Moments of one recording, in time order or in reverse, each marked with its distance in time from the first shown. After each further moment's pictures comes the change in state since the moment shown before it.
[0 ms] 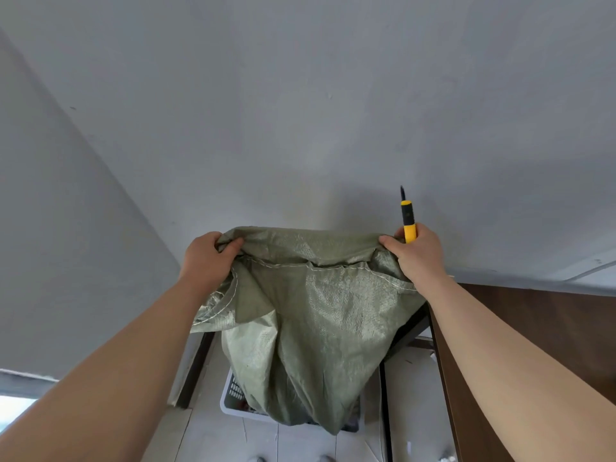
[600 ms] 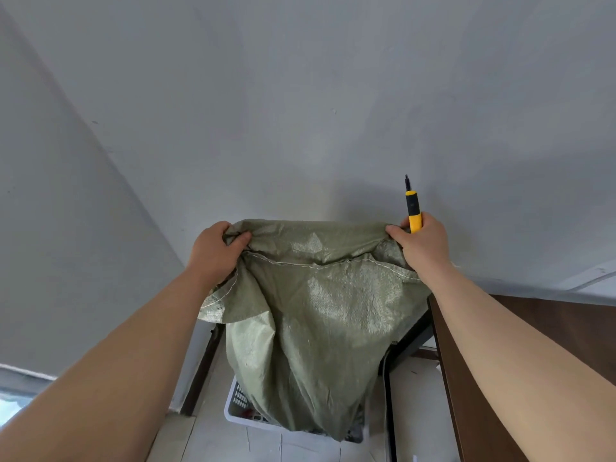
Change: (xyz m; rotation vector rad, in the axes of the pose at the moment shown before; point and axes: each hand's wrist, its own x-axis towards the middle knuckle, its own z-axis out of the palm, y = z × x) left_hand 0.001 0.025 -0.017 0.014 0.010 0.112; right_hand 0.011 -0.026 -0.008 -0.001 0.052 -0.062
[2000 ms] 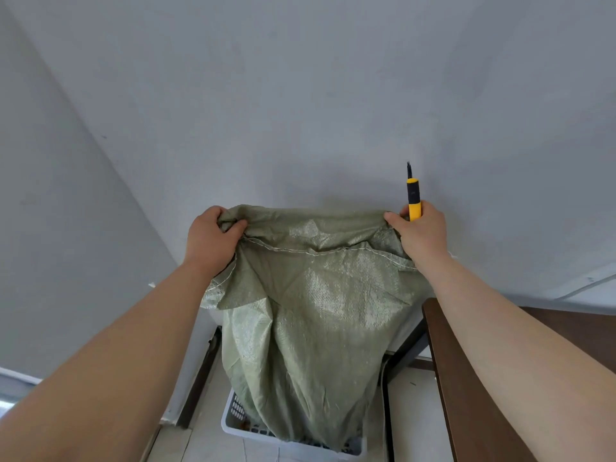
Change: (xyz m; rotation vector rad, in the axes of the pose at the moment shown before) left_hand 0.005 0.033 -0.018 -0.058 0.180 0.072; right_hand 0.006 -0.038 -0.015 0.095 0.067 -0.060
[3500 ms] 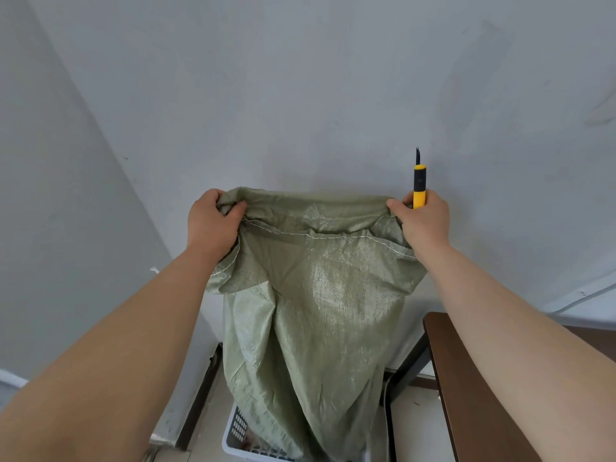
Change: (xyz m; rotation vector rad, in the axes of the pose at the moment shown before) left_hand 0.016 0.040 -0.030 -0.101 0.123 0.048; right_hand 0.000 -0.054 -0.010 0.107 0.071 -0.054
